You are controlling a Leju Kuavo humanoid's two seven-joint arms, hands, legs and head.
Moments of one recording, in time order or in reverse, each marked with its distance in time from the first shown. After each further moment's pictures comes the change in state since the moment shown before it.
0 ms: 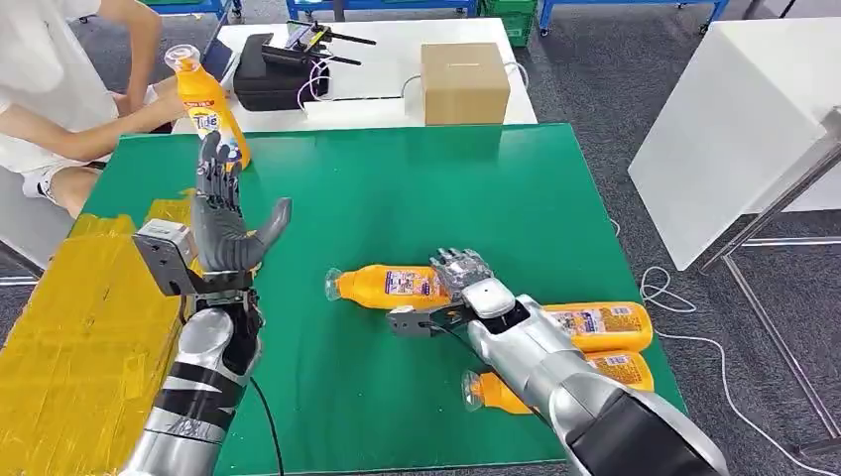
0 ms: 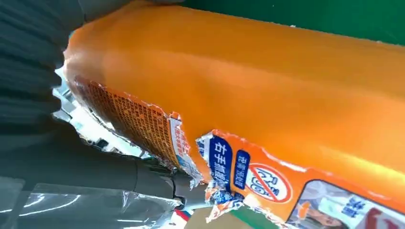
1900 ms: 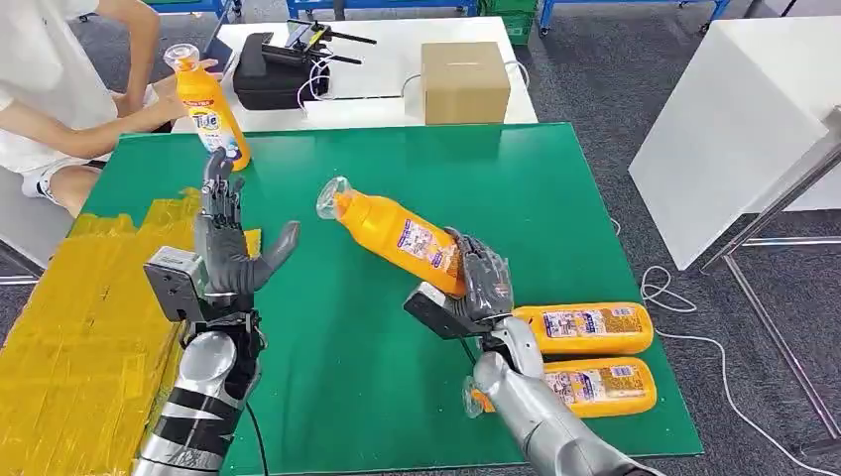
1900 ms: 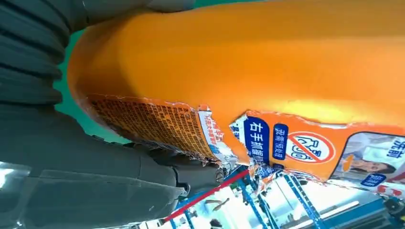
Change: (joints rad) left arm 0.093 0.011 -0.042 -0.103 -0.080 0.034 0.009; right arm 0.281 0.021 -0.420 -0.219 -0.362 -0.757 -0.484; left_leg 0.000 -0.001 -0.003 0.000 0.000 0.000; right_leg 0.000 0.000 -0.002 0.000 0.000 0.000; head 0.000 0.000
